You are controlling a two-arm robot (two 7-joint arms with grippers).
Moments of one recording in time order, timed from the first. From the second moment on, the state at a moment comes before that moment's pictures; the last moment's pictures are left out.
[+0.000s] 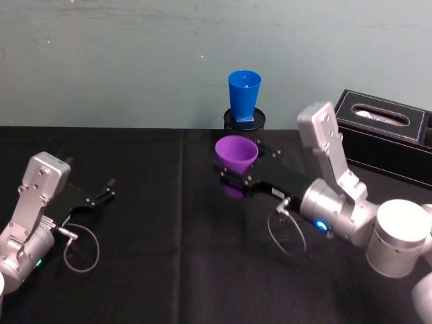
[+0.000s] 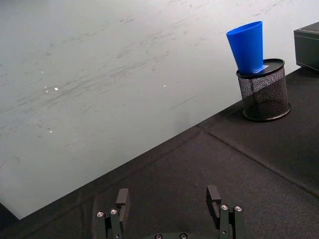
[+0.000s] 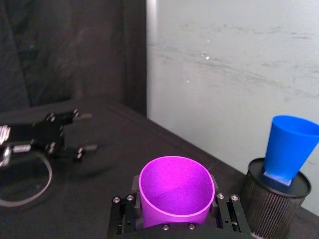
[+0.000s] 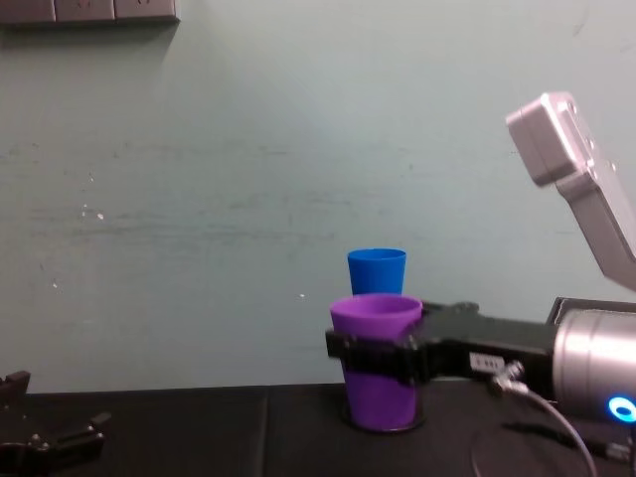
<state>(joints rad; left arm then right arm) -0.20 0.60 0.45 -1.41 -0.25 -0.12 0.03 0.41 0.32 -0.48 -1.36 0.31 0.03 0.47</state>
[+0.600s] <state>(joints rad) -0.20 0.60 0.45 -1.41 -0.25 -0.12 0.03 0.30 0.34 -0.45 -1.35 0.27 -0.05 0.43</state>
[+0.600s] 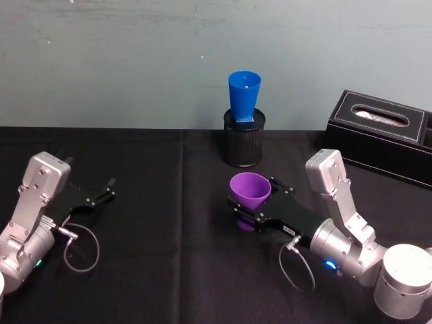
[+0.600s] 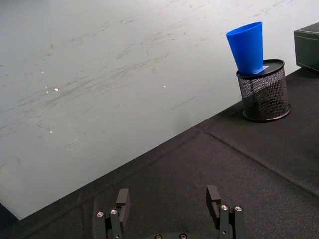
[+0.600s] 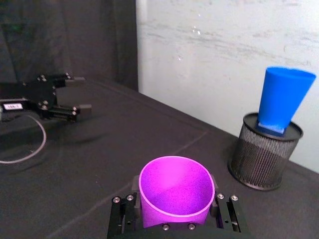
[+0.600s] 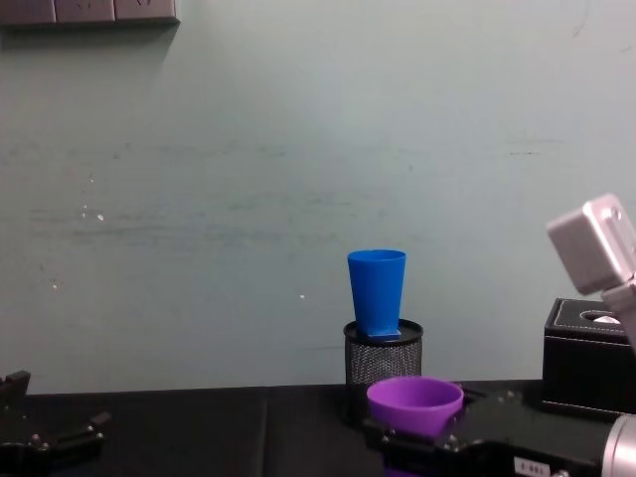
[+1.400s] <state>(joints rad) -0.20 0.60 0.45 -1.41 -0.25 -0.12 0.03 0.27 0.28 -0.44 -1.25 0.22 -0.13 0.43</state>
